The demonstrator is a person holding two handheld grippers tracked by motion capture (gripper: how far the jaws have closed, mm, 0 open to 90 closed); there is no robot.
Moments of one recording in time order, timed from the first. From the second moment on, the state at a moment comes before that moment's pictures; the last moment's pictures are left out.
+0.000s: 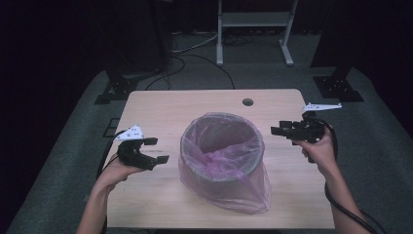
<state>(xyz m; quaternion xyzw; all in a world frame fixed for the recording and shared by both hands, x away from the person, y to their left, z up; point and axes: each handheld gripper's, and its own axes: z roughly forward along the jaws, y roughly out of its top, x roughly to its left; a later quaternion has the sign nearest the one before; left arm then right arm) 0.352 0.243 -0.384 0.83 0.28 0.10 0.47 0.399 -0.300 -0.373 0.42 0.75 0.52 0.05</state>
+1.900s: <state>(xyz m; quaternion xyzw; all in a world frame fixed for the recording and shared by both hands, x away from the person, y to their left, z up) 0.316 0.256 -0.409 0.82 0.29 0.11 0.48 0.291 -0.354 -0.446 0.46 0.73 0.50 0.07</state>
